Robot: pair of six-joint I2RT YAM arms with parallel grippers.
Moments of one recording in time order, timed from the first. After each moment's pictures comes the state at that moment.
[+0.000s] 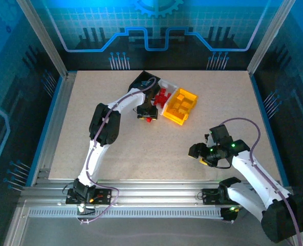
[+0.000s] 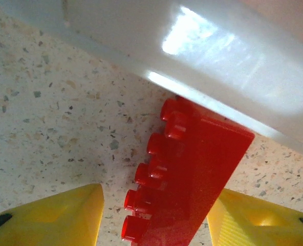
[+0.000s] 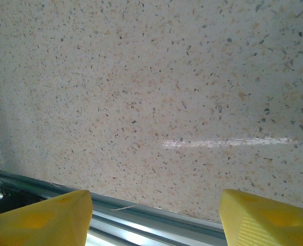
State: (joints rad) left arm -0.49 2.36 2.00 -1.08 0.03 -0.47; right arm 0.29 0.90 0.58 -0.87 -0.43 0.71
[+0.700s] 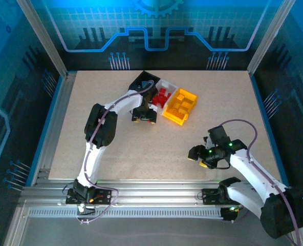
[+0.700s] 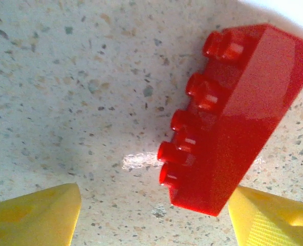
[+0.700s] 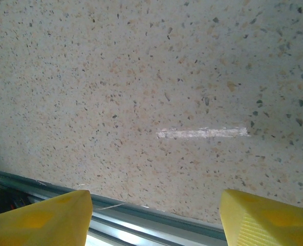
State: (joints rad) left arm -0.48 2.27 1.87 -1.07 0.02 -0.45; right arm 0.29 0.96 0.55 -0.84 -0.44 0.70
